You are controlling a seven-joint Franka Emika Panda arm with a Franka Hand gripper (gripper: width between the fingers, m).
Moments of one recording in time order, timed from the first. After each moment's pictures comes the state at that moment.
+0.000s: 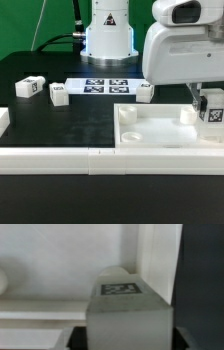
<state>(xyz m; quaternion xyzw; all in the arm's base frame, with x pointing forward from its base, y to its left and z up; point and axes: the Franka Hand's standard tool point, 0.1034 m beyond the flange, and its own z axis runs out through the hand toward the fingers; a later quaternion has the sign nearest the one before) 0.638 0.122 0.077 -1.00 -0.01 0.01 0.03</state>
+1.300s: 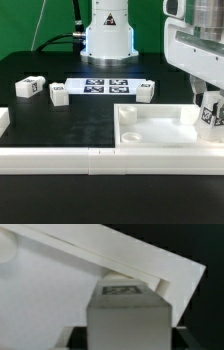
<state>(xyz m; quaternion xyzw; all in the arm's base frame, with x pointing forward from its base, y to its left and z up) 0.636 0.116 0.075 -0.79 0.61 0.03 0.02</state>
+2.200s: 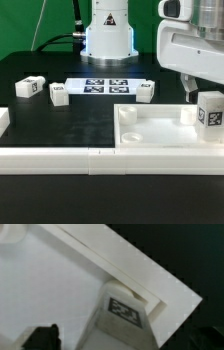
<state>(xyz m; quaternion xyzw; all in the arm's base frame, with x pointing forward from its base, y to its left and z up) 0.634 0.126 0.075 -0.92 0.39 0.03 0.02</state>
